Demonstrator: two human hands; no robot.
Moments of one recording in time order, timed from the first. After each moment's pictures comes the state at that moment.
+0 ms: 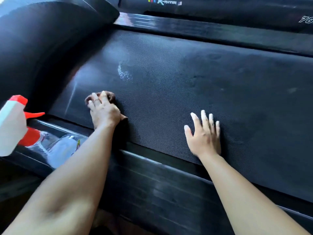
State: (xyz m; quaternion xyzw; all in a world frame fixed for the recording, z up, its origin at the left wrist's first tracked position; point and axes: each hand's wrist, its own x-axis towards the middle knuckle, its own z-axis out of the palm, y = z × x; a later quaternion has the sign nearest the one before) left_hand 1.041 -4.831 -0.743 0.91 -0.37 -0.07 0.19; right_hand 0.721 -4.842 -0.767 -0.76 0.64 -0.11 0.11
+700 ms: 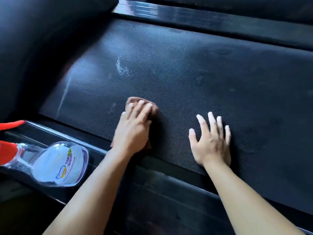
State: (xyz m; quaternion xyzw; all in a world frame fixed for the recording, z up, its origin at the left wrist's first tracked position) left_hand 0.974 -4.815 -0.761 0.76 -0.65 -0.08 0.08; right_hand 0.726 -4.845 -0.773 -0.74 0.66 -0.12 0.08
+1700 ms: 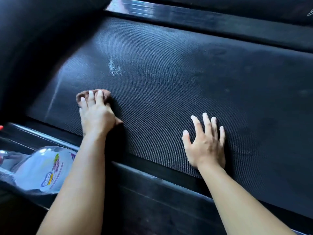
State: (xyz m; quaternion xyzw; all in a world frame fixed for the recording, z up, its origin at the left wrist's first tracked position) left_hand 1.044 -4.843 -0.753 0.90 -0.41 -0.09 0.12; right_hand 0.728 -4.846 -0.772 -0.74 0.66 -0.10 0.09
